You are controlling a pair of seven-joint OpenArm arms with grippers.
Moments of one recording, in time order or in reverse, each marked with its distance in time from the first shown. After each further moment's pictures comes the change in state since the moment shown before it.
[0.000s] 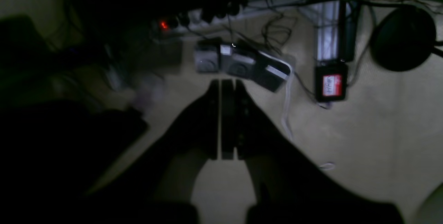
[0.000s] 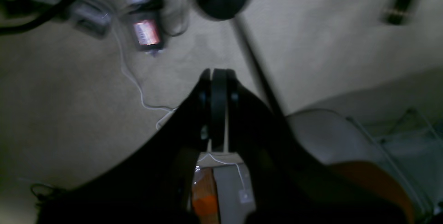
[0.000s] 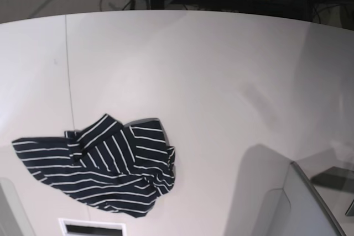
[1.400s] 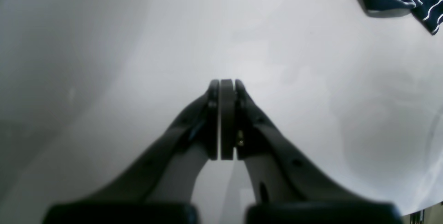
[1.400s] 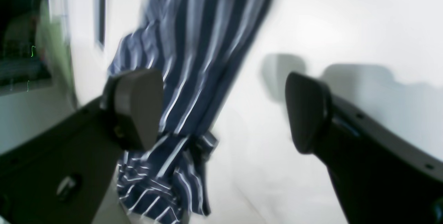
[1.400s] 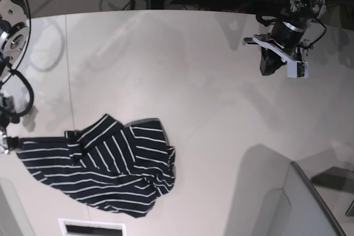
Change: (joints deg) left arm -7.9 -6.1 -6.3 49.0 -29.4 0.4 22.0; right arm 70.1 18.9 29.0 -32.0 45.4 3.7 -14.5
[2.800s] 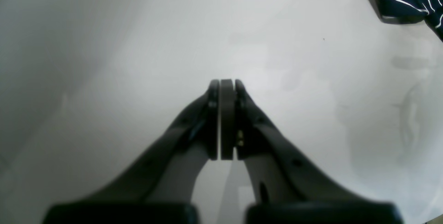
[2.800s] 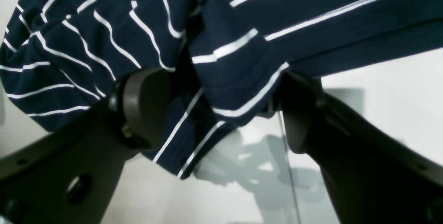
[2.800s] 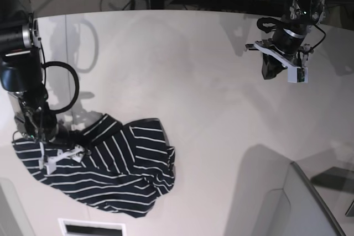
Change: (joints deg) left arm -3.0 0.0 0.3 -3.7 0.3 0.0 0.2; right arm 1.7 -4.5 -47.9 2.6 0.2 3.1 8.5
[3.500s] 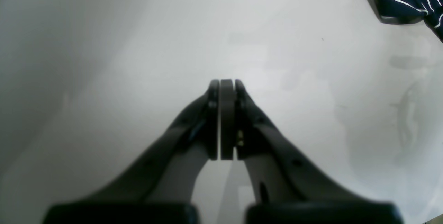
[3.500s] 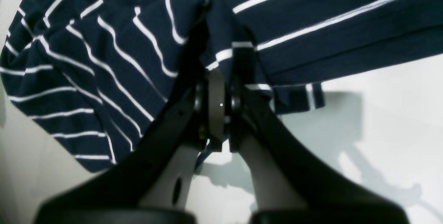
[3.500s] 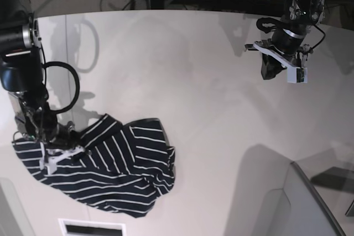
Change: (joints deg) left arm -0.1 0.0 0.2 0.0 0.0 0.0 0.0; right arm -0.2 -0.2 0.0 0.4 0.0 0.0 -0.9
